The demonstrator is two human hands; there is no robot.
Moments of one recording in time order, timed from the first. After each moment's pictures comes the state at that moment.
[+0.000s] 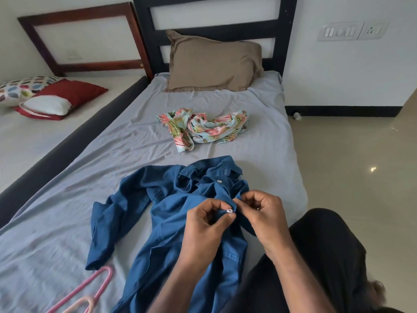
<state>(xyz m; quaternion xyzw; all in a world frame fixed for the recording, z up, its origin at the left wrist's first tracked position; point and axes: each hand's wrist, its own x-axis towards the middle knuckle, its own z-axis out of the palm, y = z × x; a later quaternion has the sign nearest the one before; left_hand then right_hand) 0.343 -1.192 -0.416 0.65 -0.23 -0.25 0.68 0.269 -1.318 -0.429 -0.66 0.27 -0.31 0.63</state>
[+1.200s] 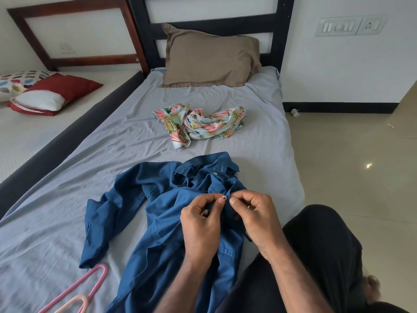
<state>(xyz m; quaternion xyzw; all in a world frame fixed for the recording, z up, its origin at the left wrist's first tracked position) 0.336 -1.210 -0.423 0.70 -0.18 -0.11 0.69 0.267 -1.315 -0.435 -0.70 0.22 -0.28 0.61</state>
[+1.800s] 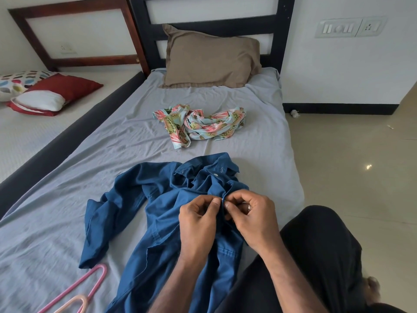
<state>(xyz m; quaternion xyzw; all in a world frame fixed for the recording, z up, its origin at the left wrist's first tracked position) 0.344 -1.206 -0.422 0.70 -0.18 -0.16 0.68 0.269 -1.312 -0.434 -0.77 0.21 -0.31 0.52</state>
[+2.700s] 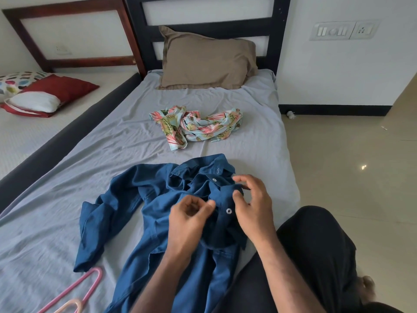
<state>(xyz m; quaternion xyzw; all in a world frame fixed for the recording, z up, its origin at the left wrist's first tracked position) 0.367 -1.195 -0.435 0.74 -0.18 -0.18 0.62 0.285 -1.329 -0.448 -0.76 0.30 -0.36 0.44</state>
